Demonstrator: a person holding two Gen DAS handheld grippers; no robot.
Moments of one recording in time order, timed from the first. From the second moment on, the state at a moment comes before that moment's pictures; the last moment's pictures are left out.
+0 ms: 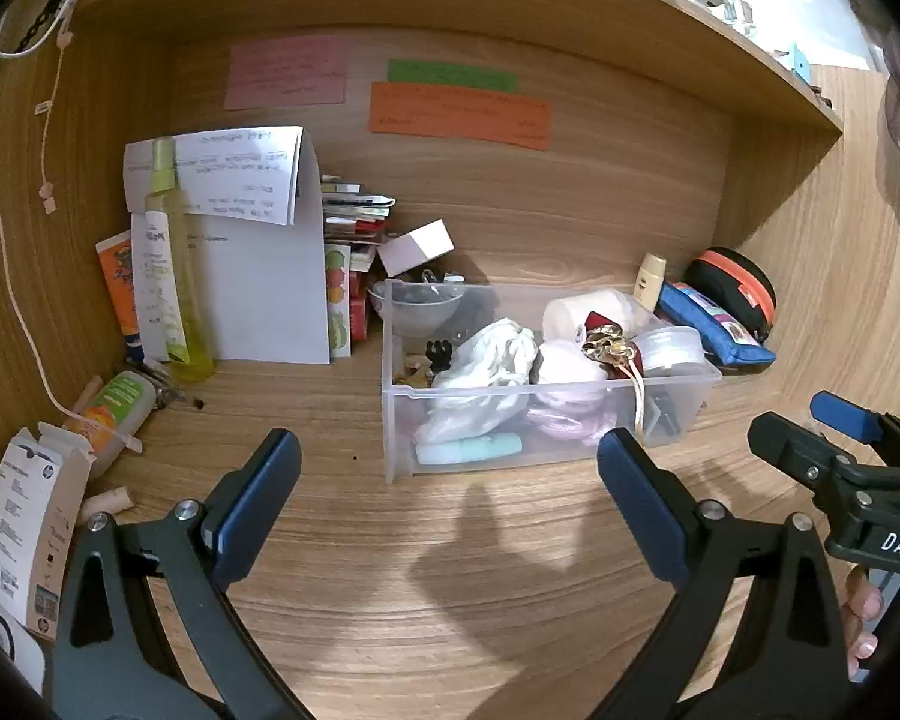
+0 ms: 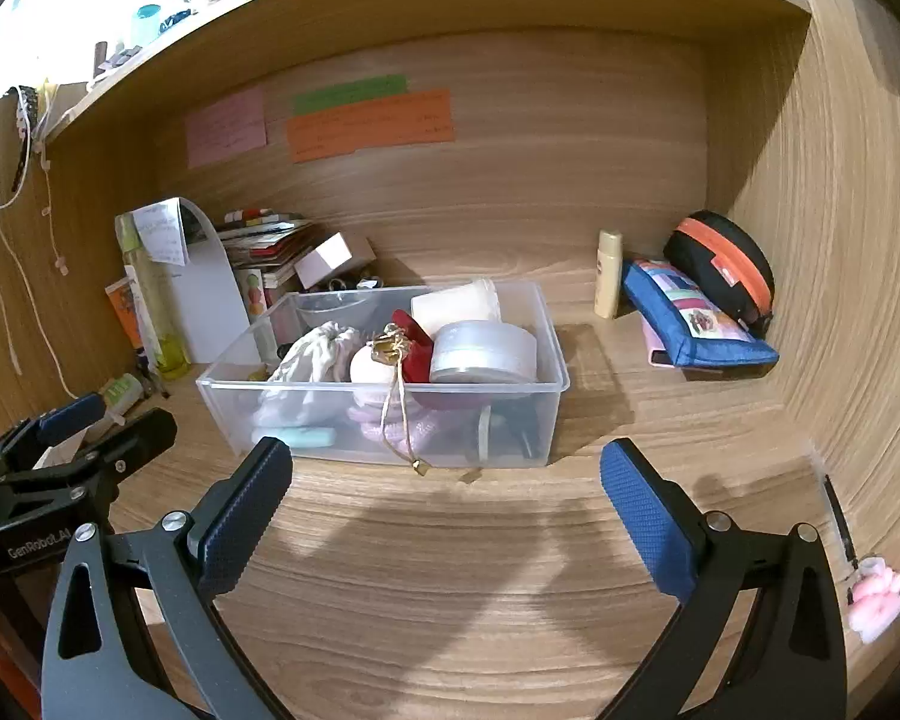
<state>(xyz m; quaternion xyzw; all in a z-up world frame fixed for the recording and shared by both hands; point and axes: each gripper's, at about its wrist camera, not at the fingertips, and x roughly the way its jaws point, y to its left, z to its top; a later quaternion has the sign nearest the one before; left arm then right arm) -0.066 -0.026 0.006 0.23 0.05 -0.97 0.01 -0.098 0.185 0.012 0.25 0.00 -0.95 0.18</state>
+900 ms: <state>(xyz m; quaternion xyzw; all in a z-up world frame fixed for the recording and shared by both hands) -0.062 -0.022 0.008 0.21 0.05 -0.98 -0.01 -0.096 0.181 0.009 0.25 0.01 -0.95 0.19</state>
